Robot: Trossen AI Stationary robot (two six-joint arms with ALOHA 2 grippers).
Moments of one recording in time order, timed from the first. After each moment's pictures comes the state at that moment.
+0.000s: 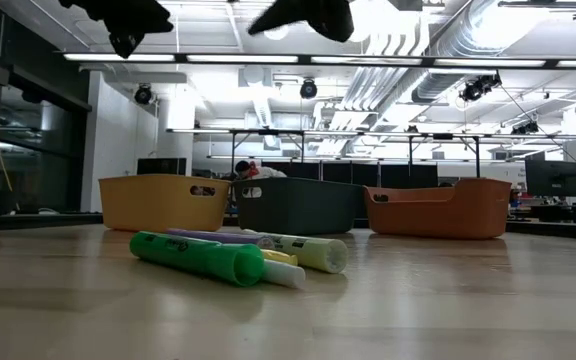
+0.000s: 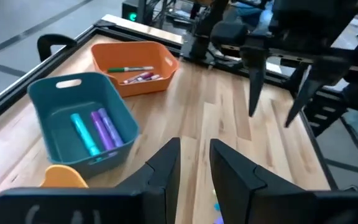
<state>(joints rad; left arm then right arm) 0.15 0.67 0.77 -0.42 0.09 -0.21 0.21 1.83 1.67 -0.58 0.22 0.69</state>
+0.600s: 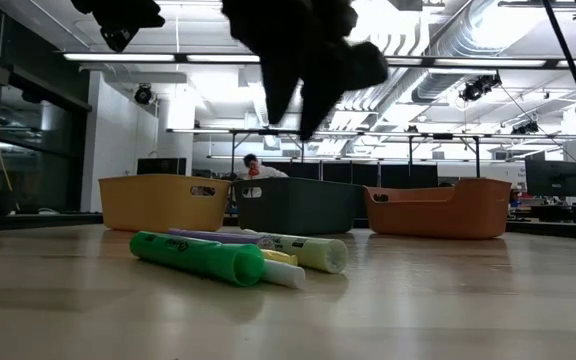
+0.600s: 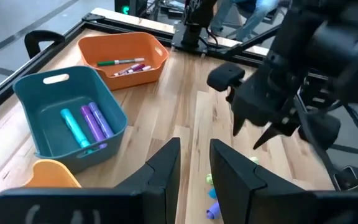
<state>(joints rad) -0.01 0.67 0.77 -0.45 -0.05 -0.22 0.26 2.22 2.04 -1.17 0.03 0.94</state>
